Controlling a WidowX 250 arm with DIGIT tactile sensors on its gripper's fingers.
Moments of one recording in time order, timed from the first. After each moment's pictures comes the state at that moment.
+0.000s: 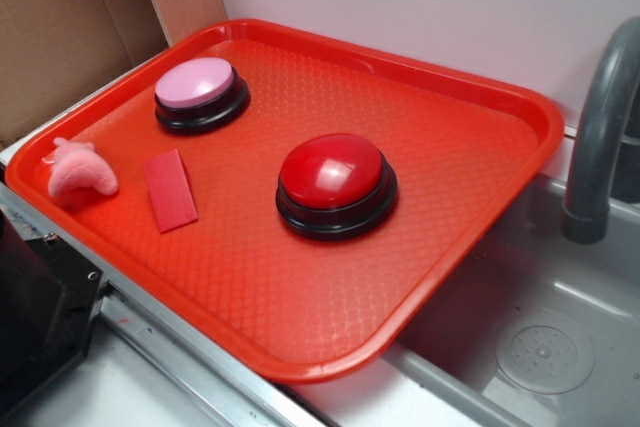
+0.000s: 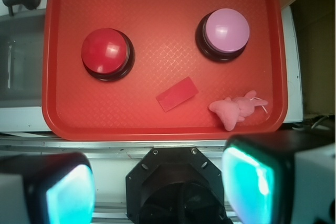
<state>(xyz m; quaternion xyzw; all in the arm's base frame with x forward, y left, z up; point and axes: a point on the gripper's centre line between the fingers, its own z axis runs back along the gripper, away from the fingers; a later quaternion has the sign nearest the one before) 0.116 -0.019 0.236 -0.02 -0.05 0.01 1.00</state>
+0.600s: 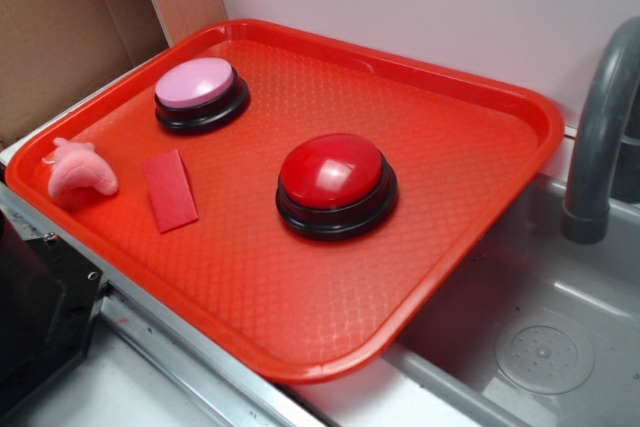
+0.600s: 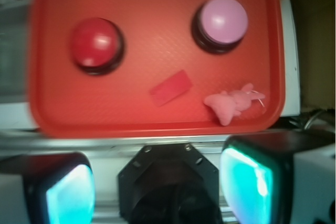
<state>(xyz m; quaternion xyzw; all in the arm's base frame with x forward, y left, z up) 0.140 0.012 0.194 0.03 0.04 0.08 1.00</state>
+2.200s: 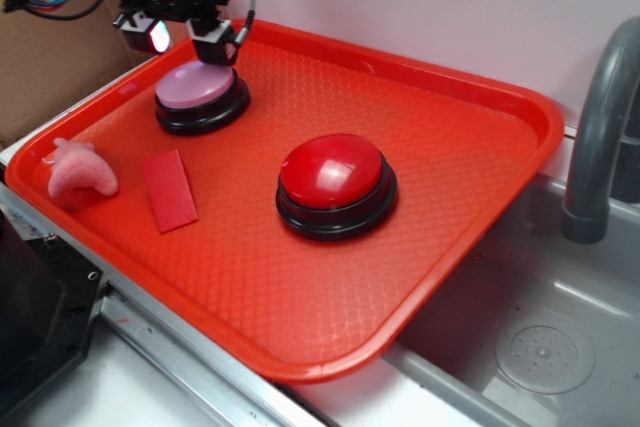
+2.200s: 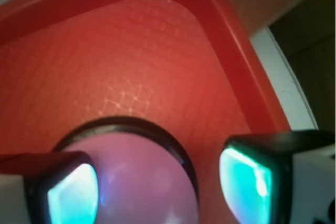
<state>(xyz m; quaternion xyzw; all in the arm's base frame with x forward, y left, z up) 0.268 0.122 0.050 0.07 -0.05 0.21 0.97</state>
